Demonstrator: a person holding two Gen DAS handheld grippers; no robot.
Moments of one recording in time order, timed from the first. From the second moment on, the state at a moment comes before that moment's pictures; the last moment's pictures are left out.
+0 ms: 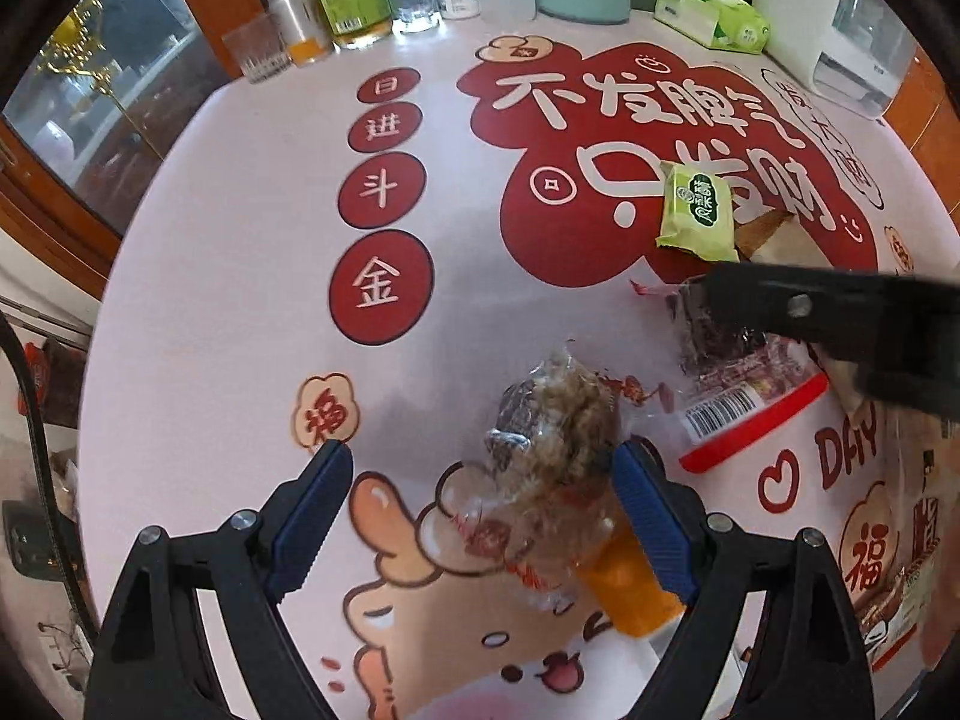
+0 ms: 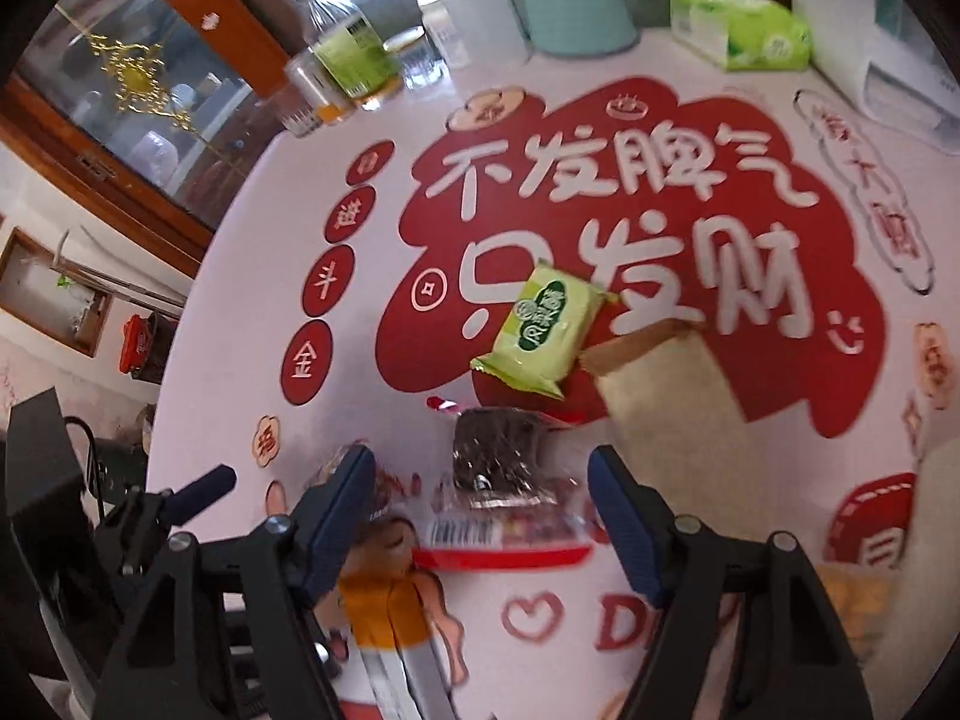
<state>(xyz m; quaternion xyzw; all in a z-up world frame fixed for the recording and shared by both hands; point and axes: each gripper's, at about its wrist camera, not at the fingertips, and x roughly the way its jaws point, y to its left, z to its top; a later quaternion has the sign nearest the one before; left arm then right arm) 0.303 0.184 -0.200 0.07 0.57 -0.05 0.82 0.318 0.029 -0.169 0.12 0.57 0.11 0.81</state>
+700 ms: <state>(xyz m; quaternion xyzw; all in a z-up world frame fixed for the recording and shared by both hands) 0.307 0.179 -0.214 0.03 0.58 -0.08 0.81 0.322 0.065 -0.198 0.01 0.58 0.08 0.81</state>
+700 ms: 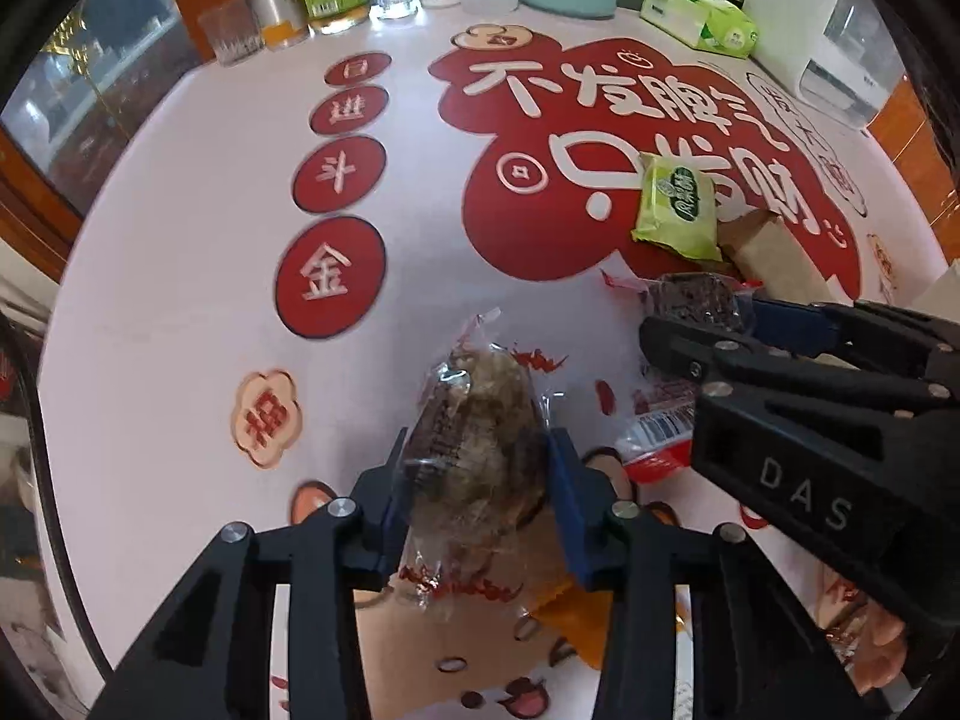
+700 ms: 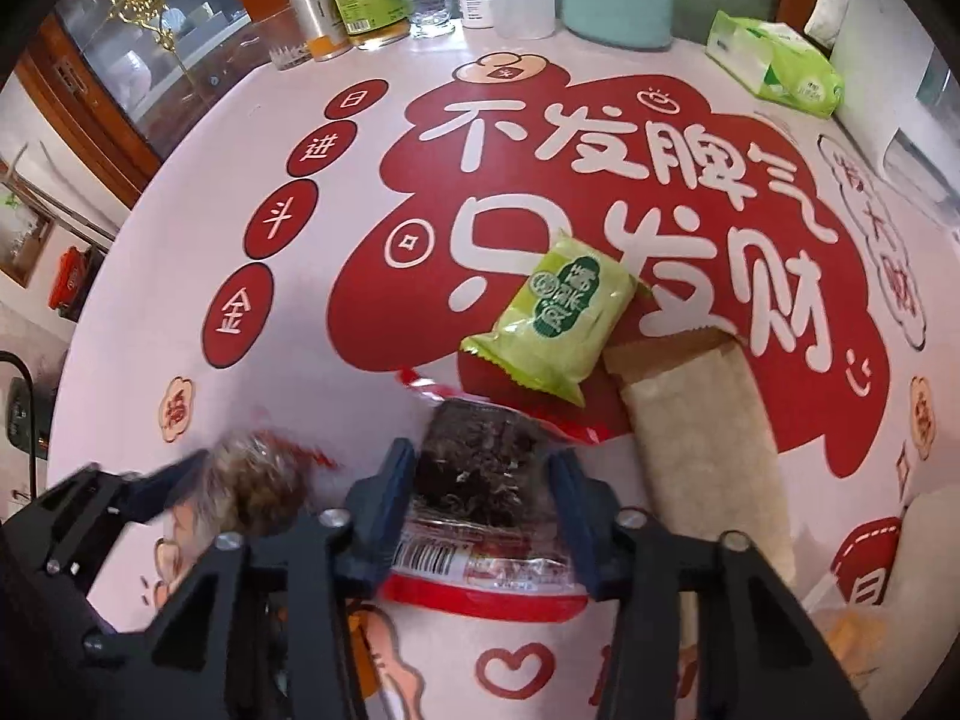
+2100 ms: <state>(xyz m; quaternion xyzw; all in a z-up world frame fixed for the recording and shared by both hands) 0.084 -0.014 -0.016 0.08 0.47 -0.19 0.86 0.051 -0.163 -0.013 0.16 0.43 0.06 0.88</state>
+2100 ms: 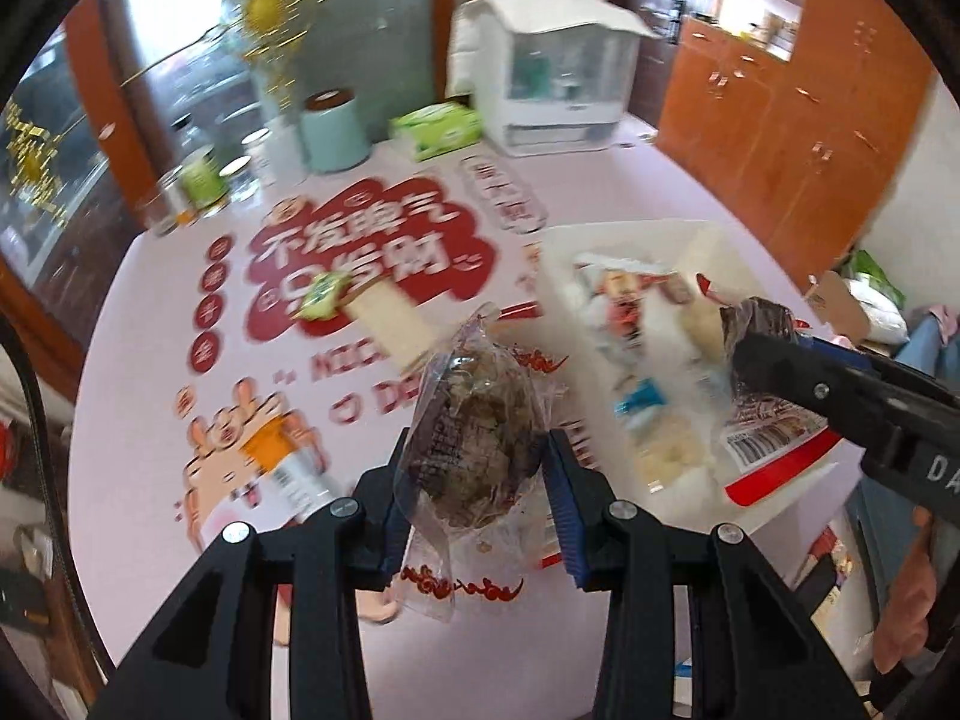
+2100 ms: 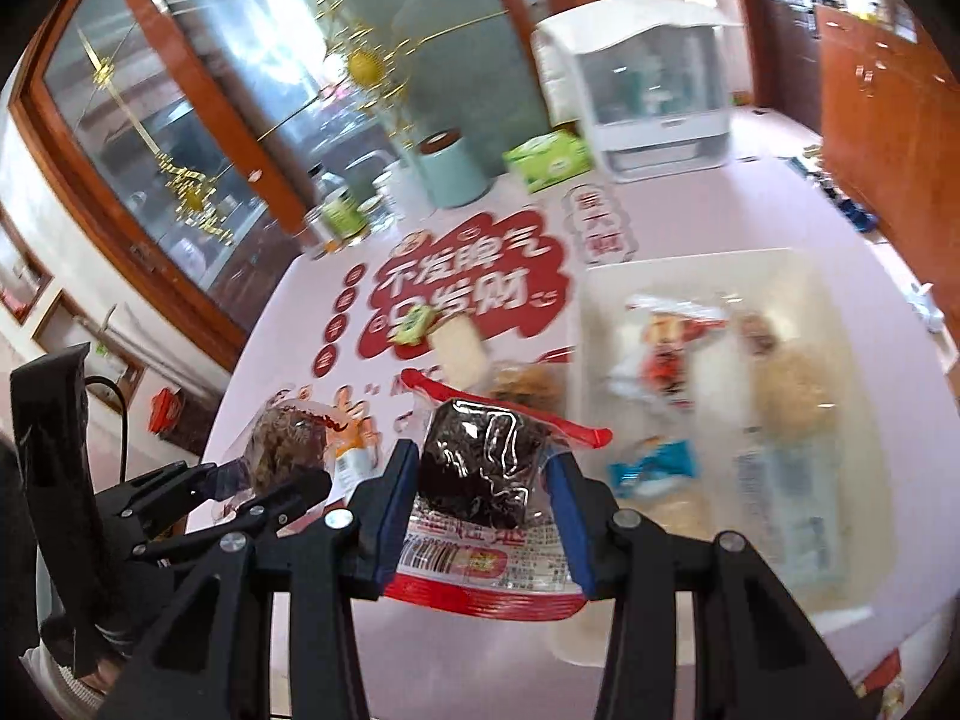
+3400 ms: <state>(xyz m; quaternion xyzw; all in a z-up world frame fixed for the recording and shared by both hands) 0.102 -0.156 -0.007 0.15 0.43 -0.23 0.86 0.022 -0.285 -0.016 0.16 0.42 -0.10 0.89</state>
